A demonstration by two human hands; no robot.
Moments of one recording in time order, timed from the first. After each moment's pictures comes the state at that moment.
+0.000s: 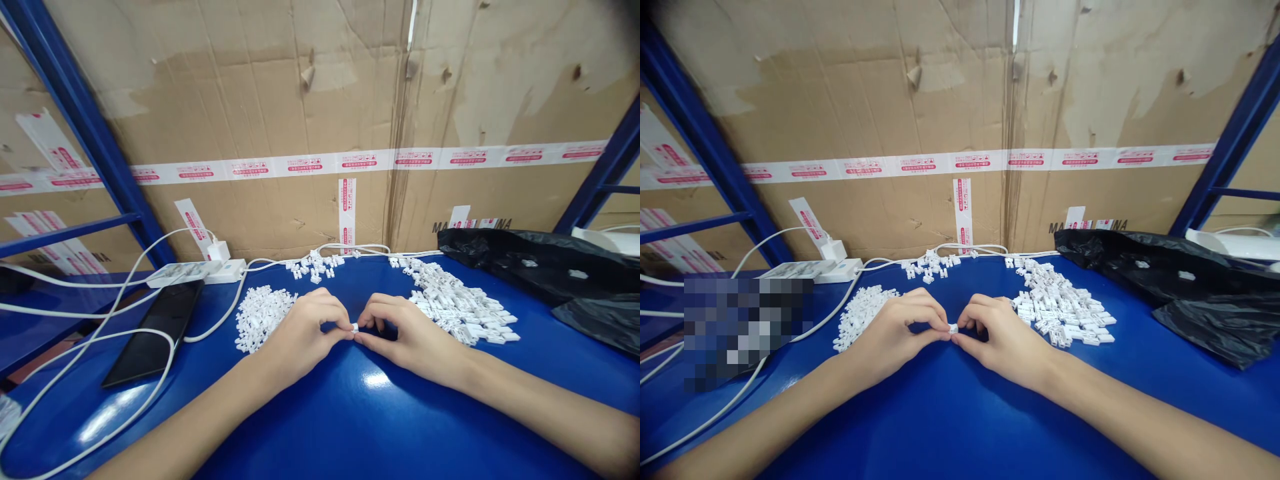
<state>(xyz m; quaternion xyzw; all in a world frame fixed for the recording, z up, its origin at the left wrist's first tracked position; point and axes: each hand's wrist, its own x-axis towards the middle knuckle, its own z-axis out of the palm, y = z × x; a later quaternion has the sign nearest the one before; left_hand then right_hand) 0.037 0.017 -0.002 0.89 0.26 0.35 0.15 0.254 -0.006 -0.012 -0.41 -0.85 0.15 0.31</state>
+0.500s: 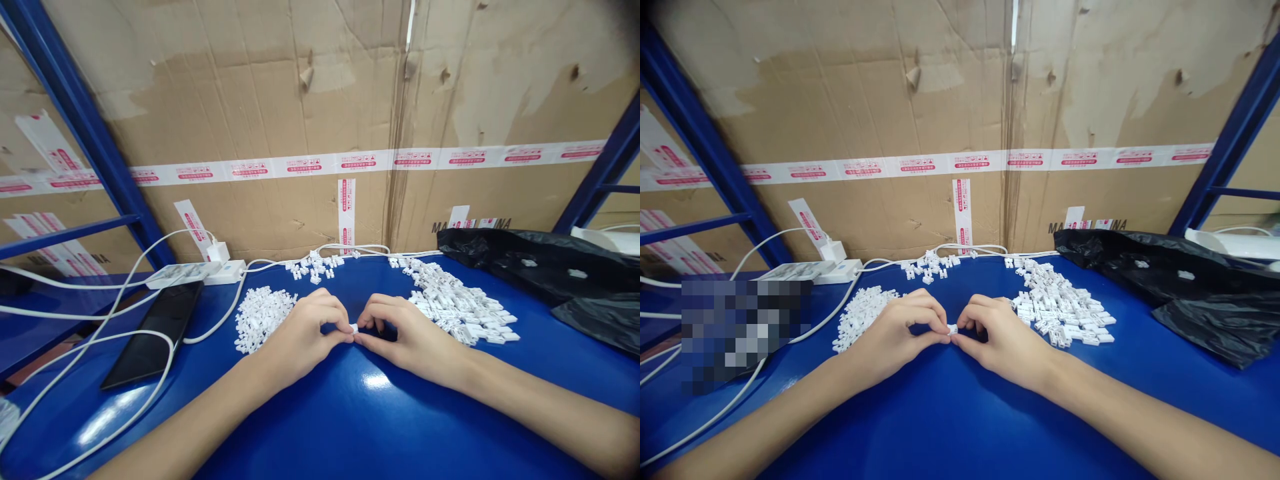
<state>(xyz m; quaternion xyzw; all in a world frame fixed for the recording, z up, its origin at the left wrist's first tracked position) 0.036 0.020 -0.002 0.89 0.26 0.34 0.16 0.254 -0.005 -0.014 -0.40 -0.85 0.14 0.31</state>
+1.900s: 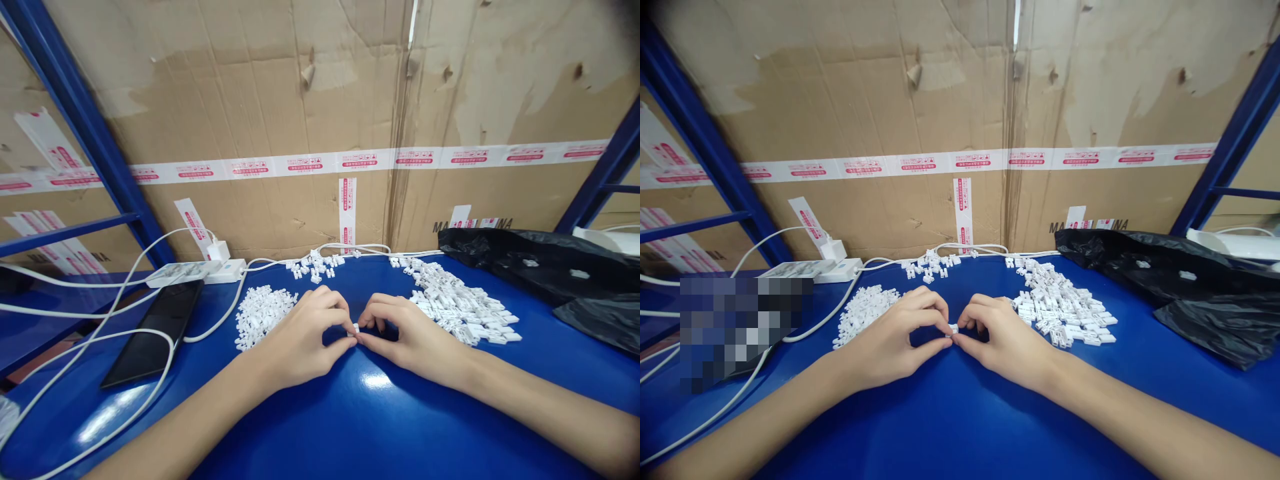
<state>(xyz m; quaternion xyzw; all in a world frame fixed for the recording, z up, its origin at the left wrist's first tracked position) 0.033 0.010 0.007 0.92 0.27 0.25 0.11 0.255 -0.005 -0.013 -0.41 -0.85 0.14 0.31</state>
